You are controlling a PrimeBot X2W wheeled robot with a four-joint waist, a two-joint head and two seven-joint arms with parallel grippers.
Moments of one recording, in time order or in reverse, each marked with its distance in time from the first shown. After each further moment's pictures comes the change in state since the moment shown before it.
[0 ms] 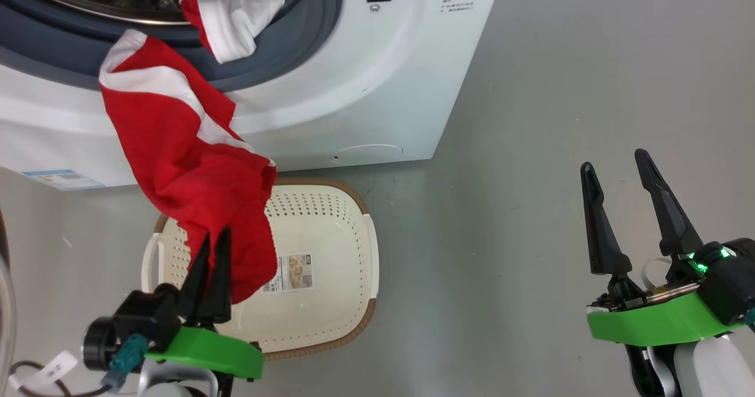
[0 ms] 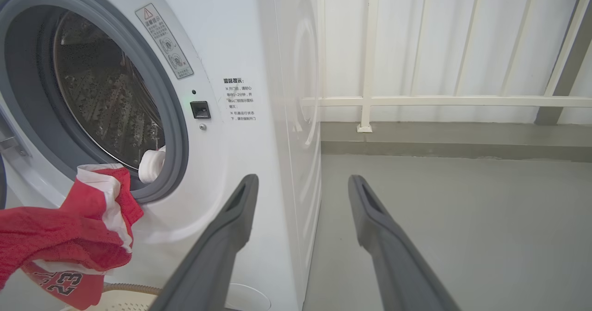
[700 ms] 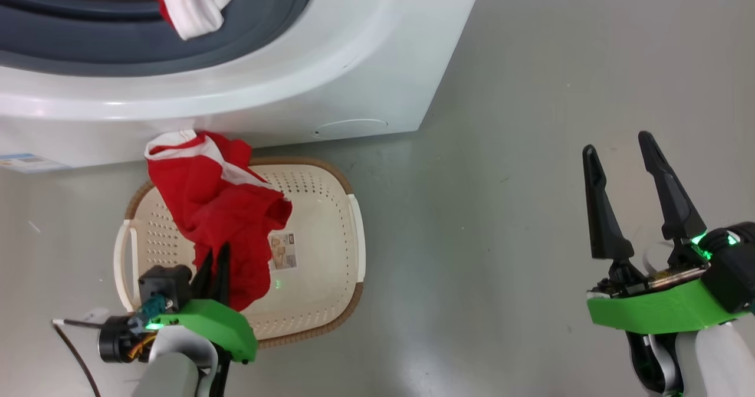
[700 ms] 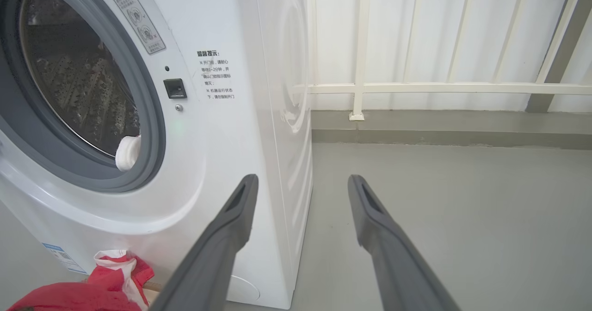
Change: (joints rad) left arm -0.214 -0.112 0.080 0.582 0.051 -0.141 -0.019; right arm -0.037 0.000 0.002 -0.009 0.000 0.000 0.000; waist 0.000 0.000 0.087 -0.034
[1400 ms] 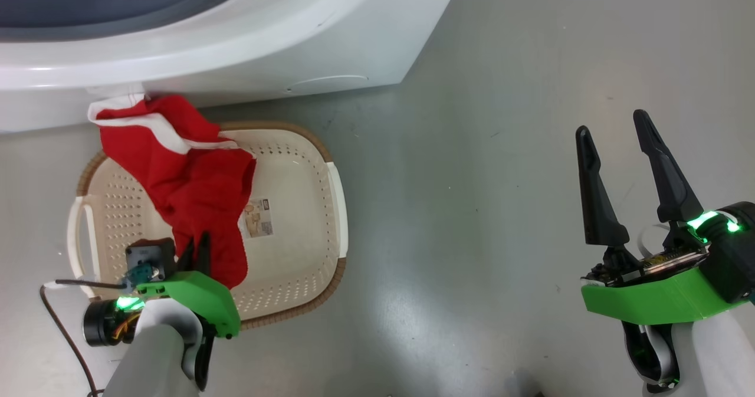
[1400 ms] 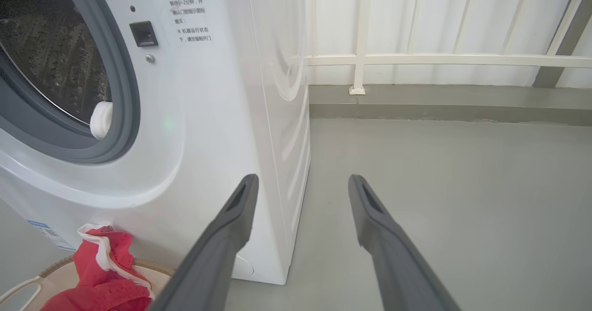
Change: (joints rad) left arm -0.182 -0.026 0.090 0.304 0.064 -0.041 0.000; right arm -0.048 0.000 0.022 -0.015 -0.002 0.000 0.000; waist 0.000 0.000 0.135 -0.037
